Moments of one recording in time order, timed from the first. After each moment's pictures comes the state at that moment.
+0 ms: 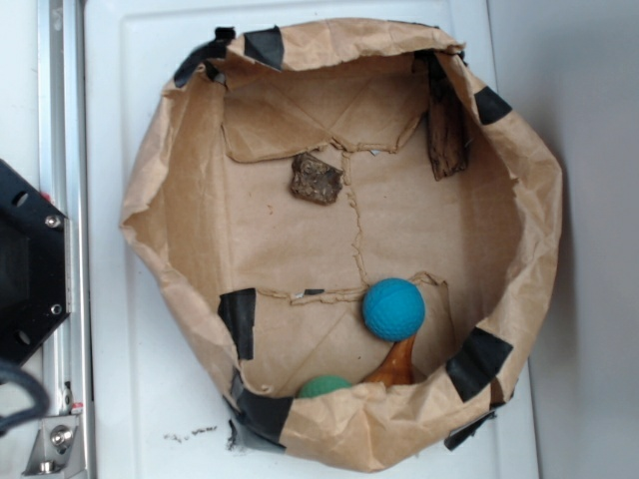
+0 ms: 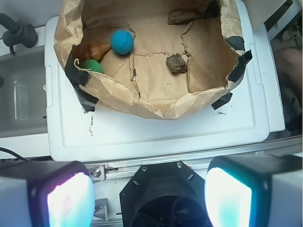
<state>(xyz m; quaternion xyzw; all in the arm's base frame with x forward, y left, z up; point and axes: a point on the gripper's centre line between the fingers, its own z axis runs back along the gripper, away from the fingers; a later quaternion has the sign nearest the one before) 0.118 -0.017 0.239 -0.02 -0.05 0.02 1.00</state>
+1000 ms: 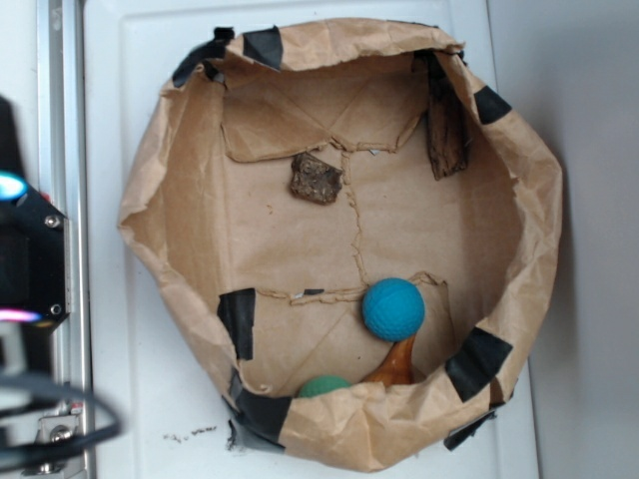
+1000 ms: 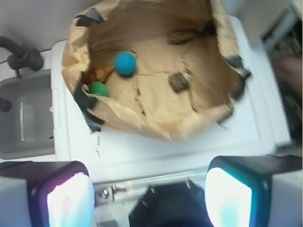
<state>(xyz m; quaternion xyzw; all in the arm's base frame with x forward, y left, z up) 0.154 -0.020 0.231 -0.02 -0.07 0.02 1.00</state>
